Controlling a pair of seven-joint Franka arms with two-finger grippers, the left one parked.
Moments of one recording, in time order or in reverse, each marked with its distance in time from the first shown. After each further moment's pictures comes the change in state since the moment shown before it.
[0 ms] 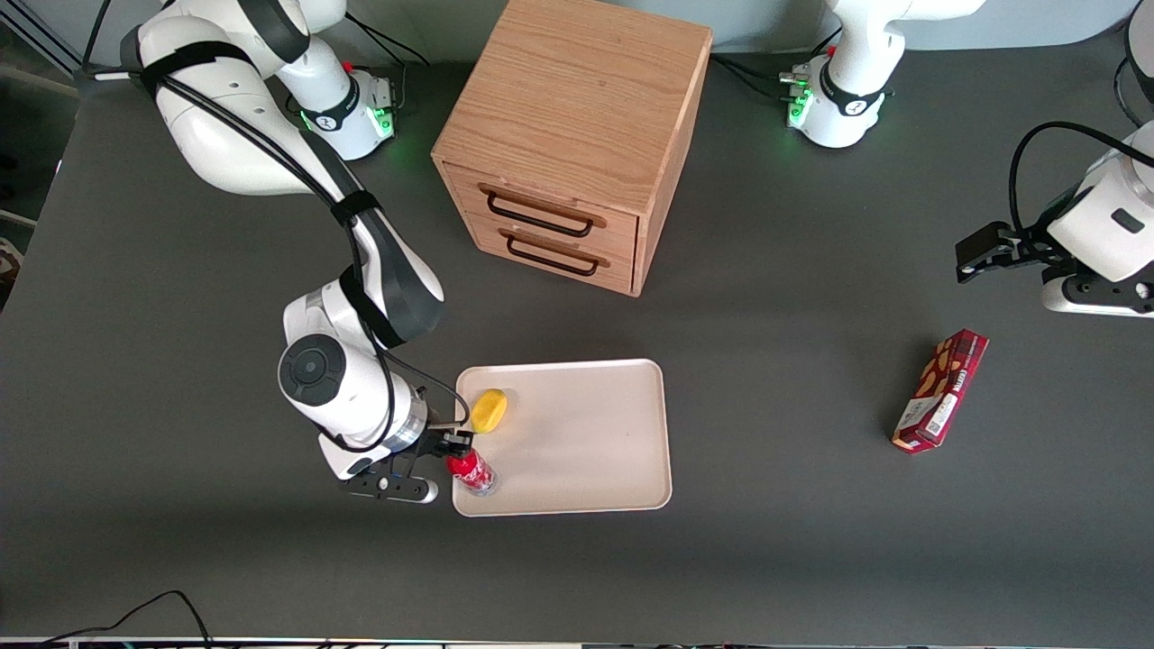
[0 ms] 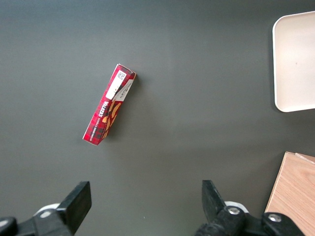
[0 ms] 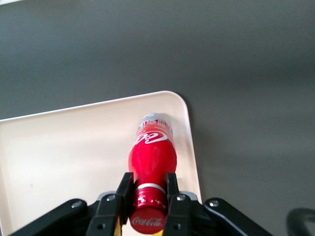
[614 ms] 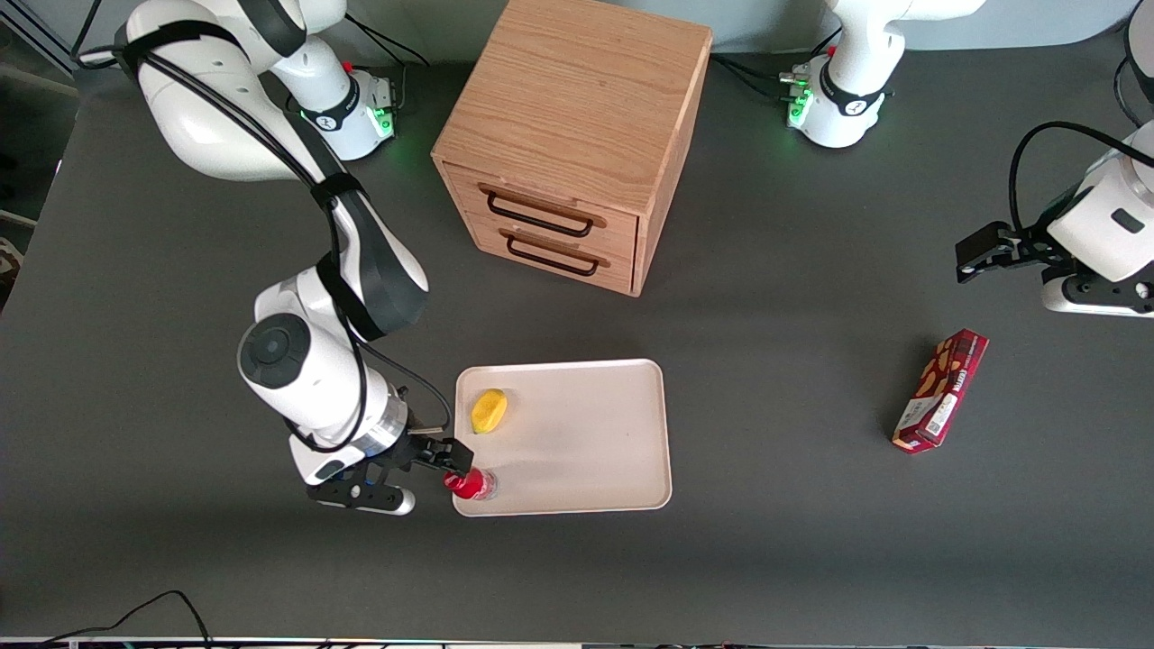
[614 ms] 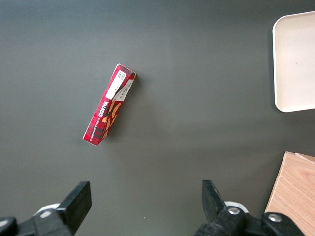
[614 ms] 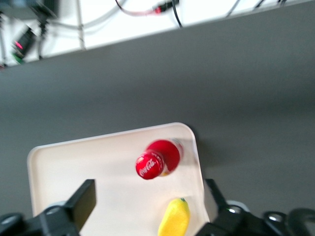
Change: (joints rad) arm -0.007 -0.059 -0.009 0.081 -0.002 -0.009 0.003
